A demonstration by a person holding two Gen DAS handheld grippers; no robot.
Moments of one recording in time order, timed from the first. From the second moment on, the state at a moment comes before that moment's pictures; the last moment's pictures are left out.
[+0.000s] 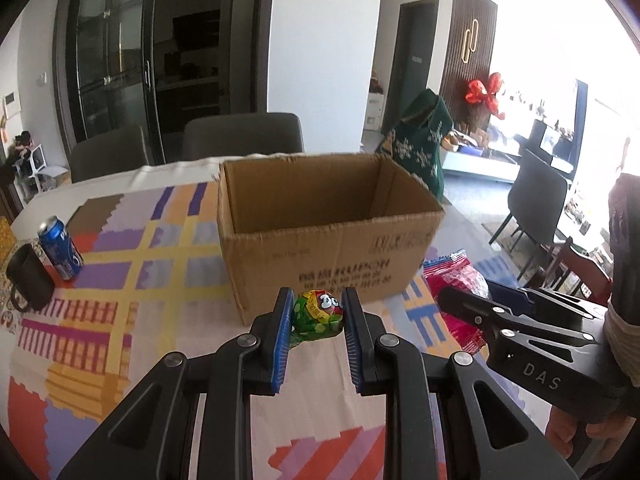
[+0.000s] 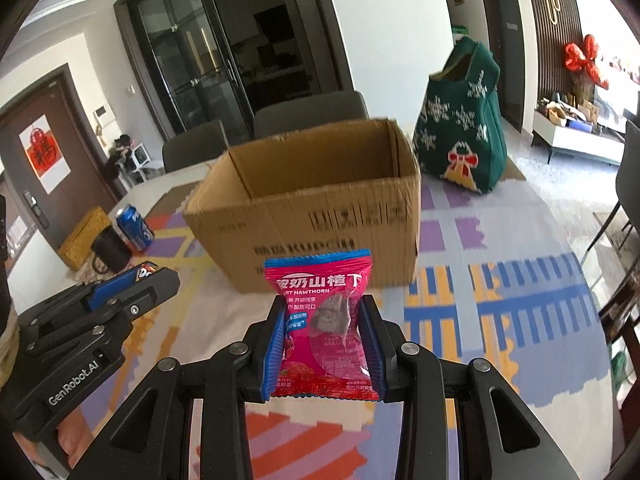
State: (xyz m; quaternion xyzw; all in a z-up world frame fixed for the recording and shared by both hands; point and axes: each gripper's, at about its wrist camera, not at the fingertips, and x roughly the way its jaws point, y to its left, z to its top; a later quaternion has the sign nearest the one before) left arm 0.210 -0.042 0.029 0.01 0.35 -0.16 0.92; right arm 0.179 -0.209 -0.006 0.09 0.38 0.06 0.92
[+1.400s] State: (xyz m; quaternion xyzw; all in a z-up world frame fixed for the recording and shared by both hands) left arm 0.345 -0.054 0.078 0.04 0.34 -0.09 0.93; right arm 0.318 -0.204 0.061 0.02 0.35 0.03 0.93
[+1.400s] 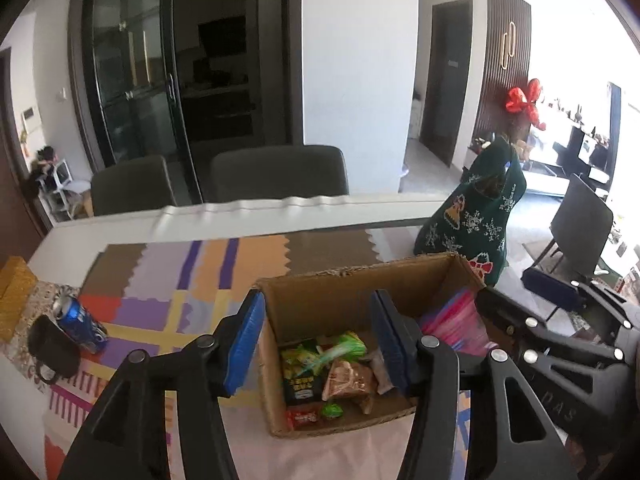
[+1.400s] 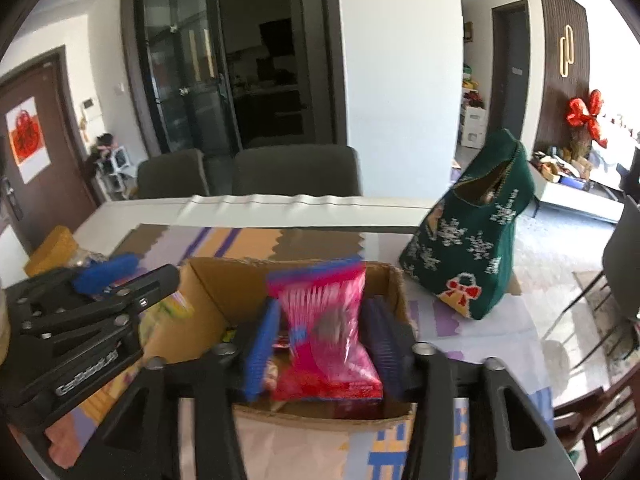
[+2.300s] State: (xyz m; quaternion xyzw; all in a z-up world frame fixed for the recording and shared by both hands) left arm 0.195 -0.023 0.094 0.04 0.27 -0.08 0.96; right arm 0.188 -0.218 0.076 0.05 0.30 0.02 0.95
